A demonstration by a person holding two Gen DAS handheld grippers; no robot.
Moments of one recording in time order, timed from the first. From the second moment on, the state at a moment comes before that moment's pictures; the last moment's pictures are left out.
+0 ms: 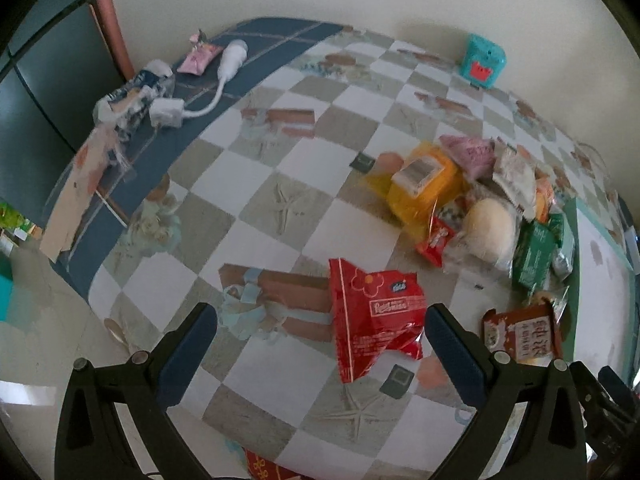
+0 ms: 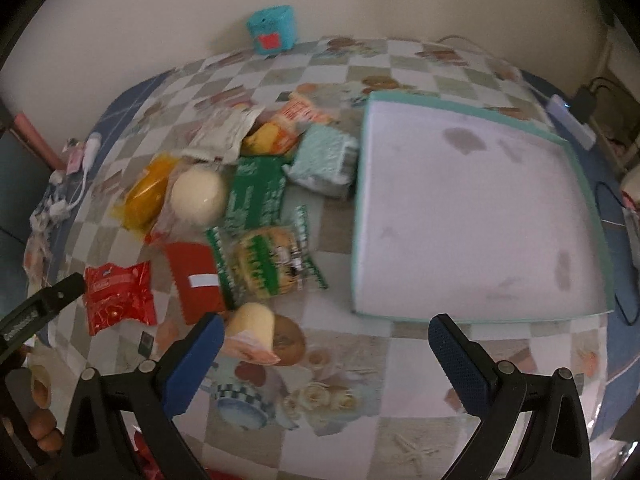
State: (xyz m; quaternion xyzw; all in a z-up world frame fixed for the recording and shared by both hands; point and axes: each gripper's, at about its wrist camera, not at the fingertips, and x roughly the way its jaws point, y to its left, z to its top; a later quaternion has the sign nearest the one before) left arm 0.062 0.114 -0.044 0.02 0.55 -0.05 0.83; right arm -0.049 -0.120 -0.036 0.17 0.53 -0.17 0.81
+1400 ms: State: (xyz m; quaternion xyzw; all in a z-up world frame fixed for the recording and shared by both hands) left arm 0.077 0.072 -0.084 0.06 0.59 -0.12 0.80; right arm -0.008 -0.072 -0.096 0.20 0.60 -0.05 0.78
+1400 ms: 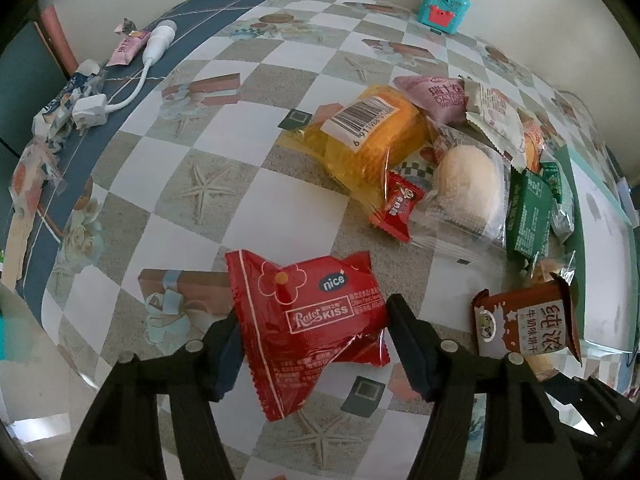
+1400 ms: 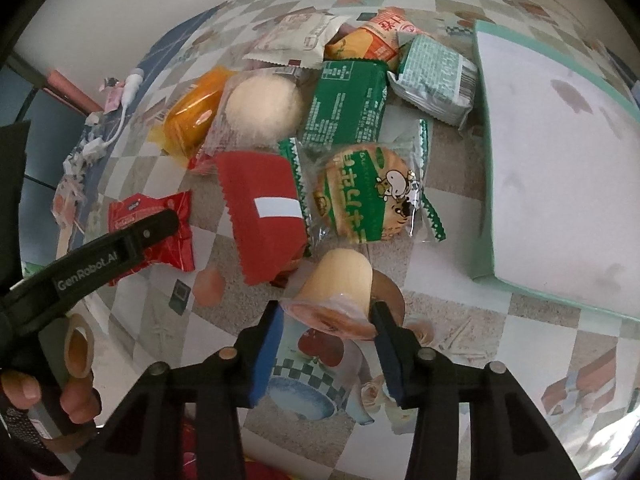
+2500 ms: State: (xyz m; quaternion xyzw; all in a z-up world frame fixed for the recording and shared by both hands) left arm 0.069 0.051 0.025 0.08 0.51 -0.14 0.84; right arm -0.047 -0.147 -0.012 0.28 0.52 -0.07 0.81
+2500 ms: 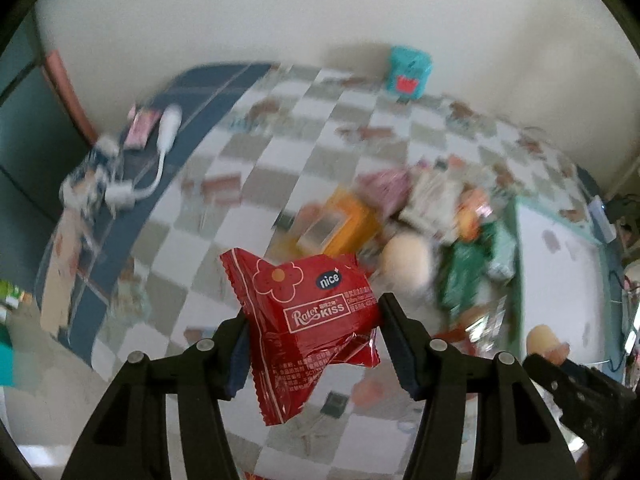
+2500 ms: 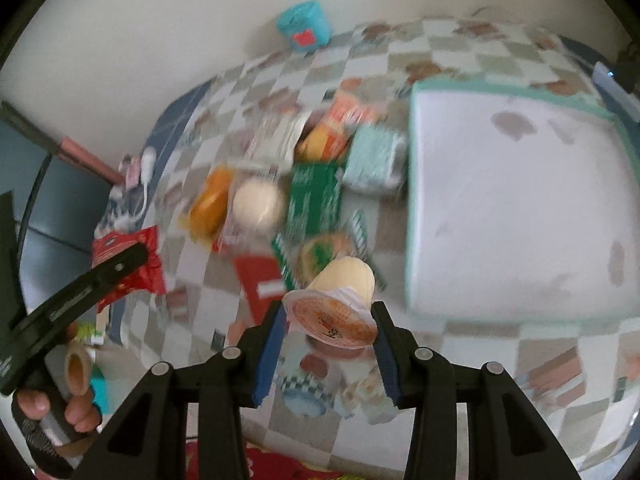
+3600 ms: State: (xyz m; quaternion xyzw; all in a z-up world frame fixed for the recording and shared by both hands) left arm 0.049 -0.186 0.010 0.13 0.51 -0.30 0.79; right arm -0.063 -0.333 -0.040 0.39 0.45 -0.36 0.71
